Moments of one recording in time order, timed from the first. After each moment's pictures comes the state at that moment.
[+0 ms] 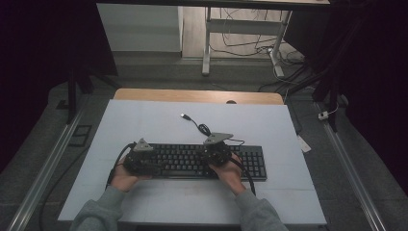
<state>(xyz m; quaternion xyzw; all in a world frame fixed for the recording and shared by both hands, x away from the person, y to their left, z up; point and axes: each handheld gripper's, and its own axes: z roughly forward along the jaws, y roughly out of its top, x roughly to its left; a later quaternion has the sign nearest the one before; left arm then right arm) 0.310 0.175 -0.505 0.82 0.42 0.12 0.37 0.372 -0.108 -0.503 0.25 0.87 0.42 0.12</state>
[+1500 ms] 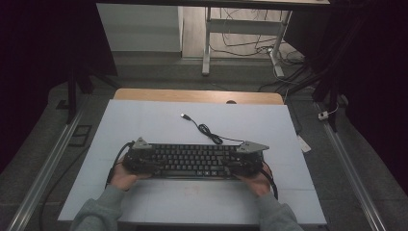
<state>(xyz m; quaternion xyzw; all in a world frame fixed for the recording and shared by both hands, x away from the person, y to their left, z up) 0.315 0.179 -0.507 0.81 0.44 0.12 0.37 0.348 -0.197 -0.504 0.30 0.84 0.42 0.16</state>
